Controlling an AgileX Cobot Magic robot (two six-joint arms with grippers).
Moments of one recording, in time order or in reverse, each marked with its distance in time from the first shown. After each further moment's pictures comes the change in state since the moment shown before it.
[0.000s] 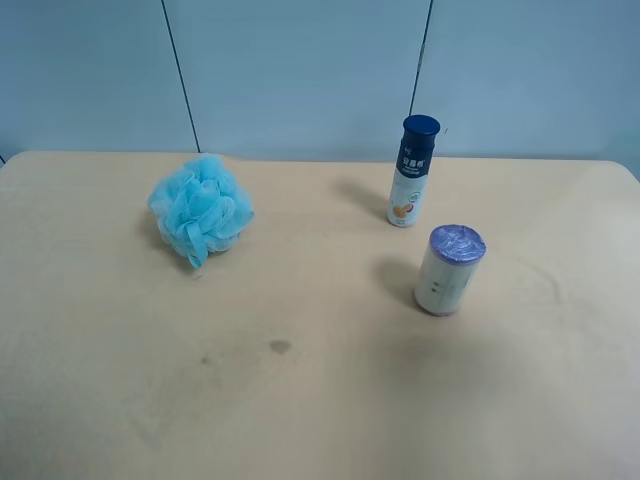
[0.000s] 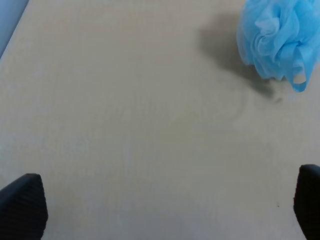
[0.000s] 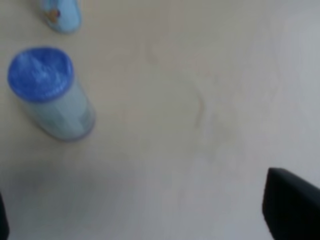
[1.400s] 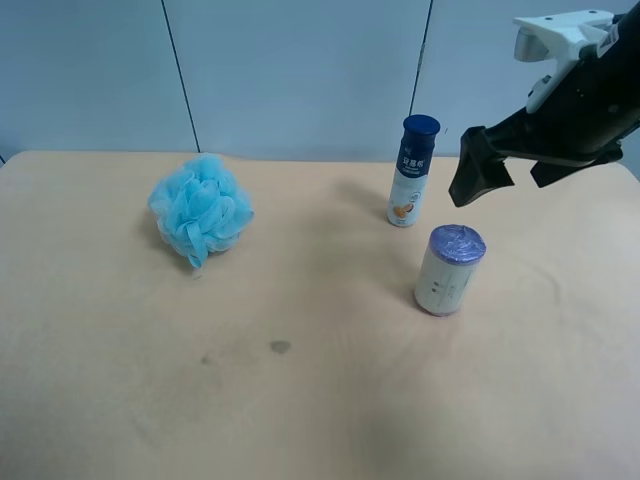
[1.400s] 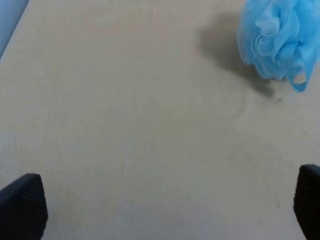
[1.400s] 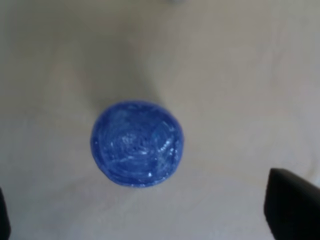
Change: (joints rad) left arm 0.000 0.000 0.000 0.000 0.000 0.000; right arm 0.271 0.875 -0.397 0.014 -0.054 -0.049
